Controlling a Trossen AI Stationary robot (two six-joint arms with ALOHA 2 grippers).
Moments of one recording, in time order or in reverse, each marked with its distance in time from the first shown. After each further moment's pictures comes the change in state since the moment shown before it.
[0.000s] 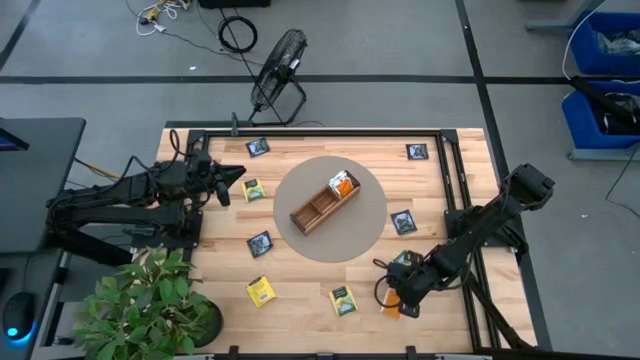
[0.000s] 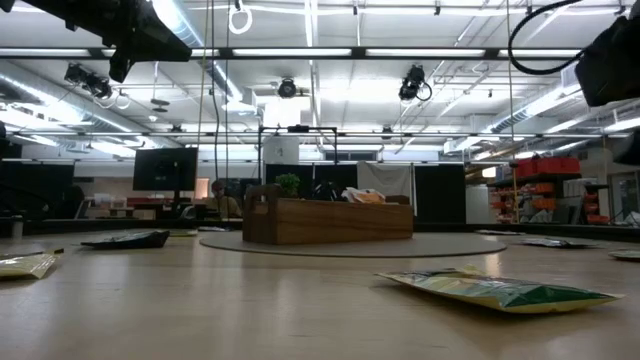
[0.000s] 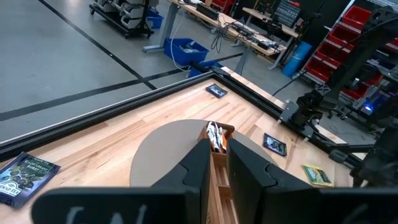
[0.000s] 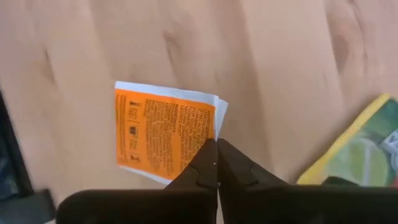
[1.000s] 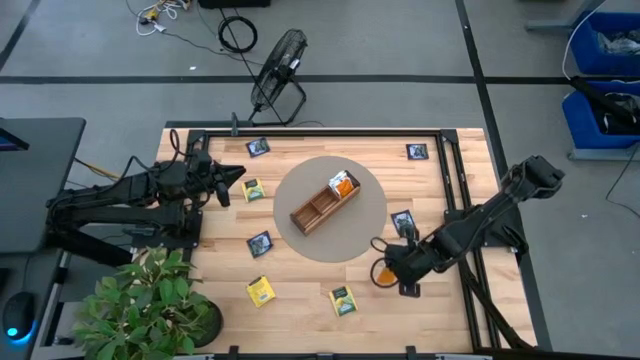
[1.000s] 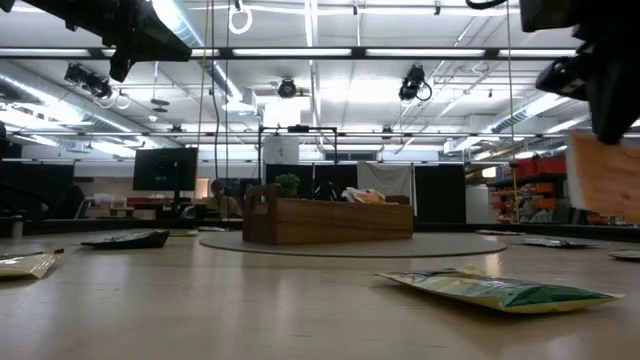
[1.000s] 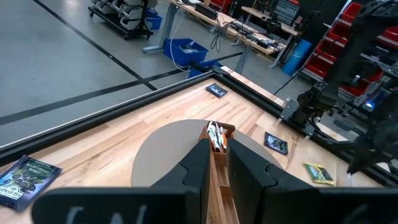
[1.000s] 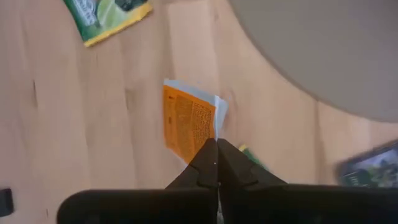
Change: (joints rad) left arm 0.000 0.000 0.000 0.000 0.002 0.019; right arm -0.138 -0.149 0.152 -0.323 0.125 -0.308
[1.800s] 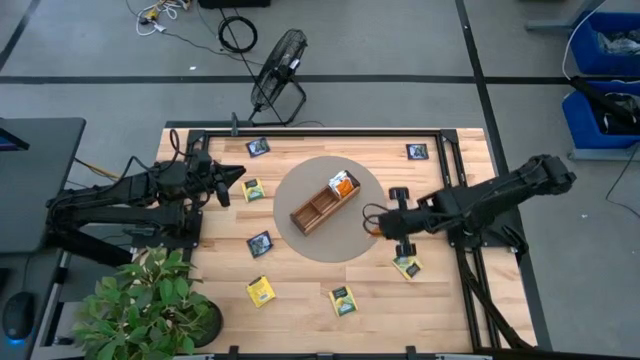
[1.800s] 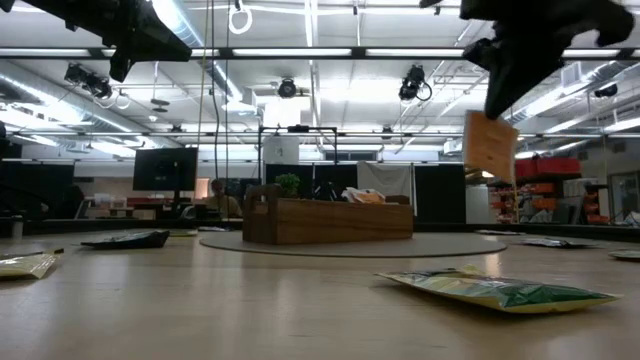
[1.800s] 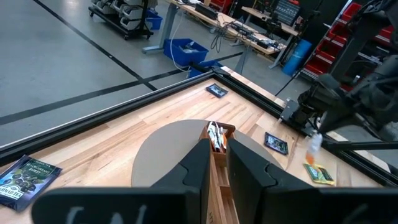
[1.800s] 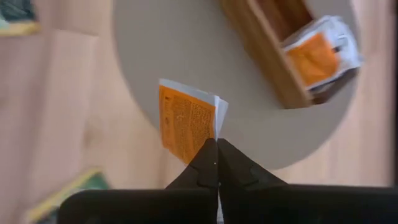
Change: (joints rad) left arm 0.000 0.000 0.000 0.000 -0.001 -0.001; right arm -0.309 -0.113 0.077 -0.120 0.139 -0.619
